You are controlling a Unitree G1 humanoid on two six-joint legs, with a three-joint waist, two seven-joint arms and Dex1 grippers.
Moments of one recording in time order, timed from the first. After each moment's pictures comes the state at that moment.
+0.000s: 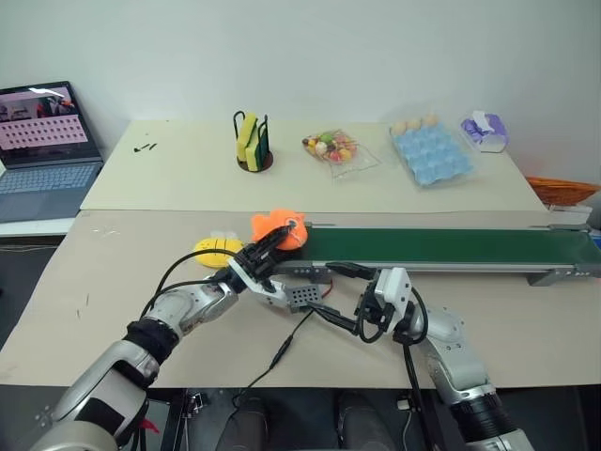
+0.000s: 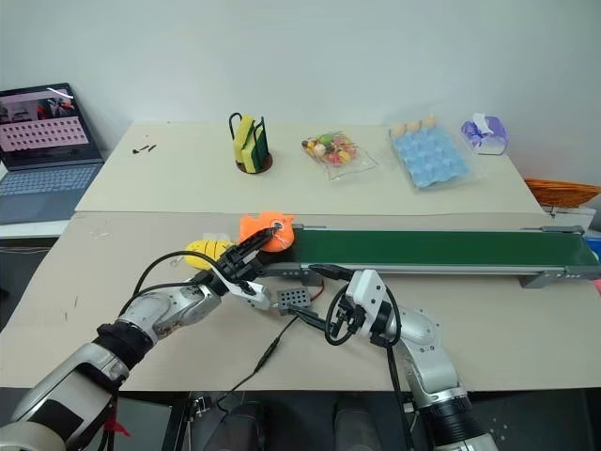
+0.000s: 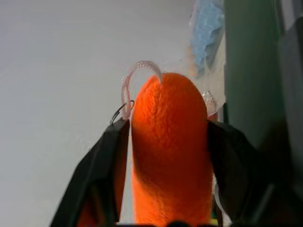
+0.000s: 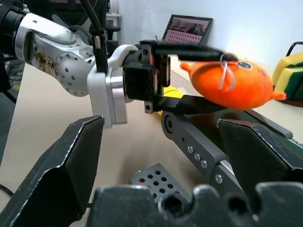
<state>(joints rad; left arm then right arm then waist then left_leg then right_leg) -0.60 0.59 -0.59 0.52 0.99 -0.53 0.57 -0.14 -0.34 0.17 -0.03 0.30 -0.18 0.91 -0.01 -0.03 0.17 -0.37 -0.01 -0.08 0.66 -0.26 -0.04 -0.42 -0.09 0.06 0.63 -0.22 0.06</state>
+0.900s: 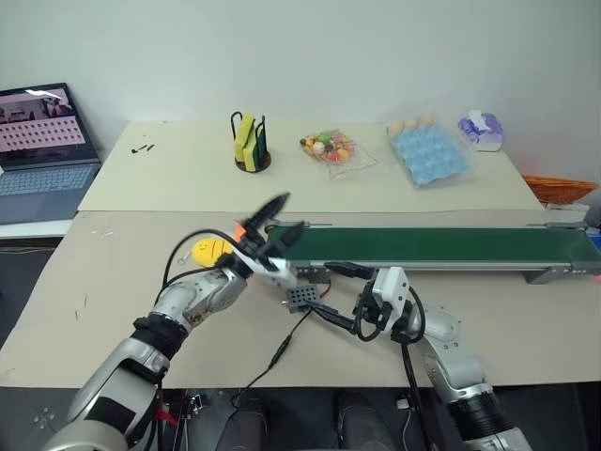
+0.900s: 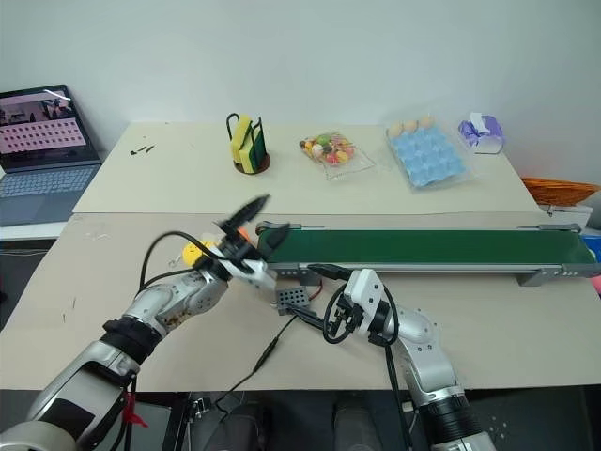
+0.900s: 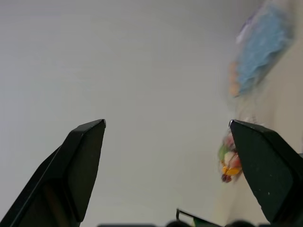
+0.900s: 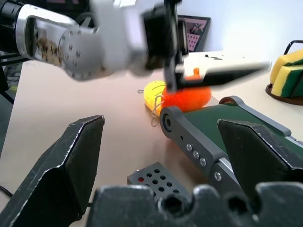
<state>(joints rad) -0.57 0.49 -0.37 0.44 0.68 -0.58 0.45 -0.15 -0.33 0.17 -0.01 0.29 -0.18 0.90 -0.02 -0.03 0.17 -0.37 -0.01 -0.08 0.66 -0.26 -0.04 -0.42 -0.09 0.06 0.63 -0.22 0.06</state>
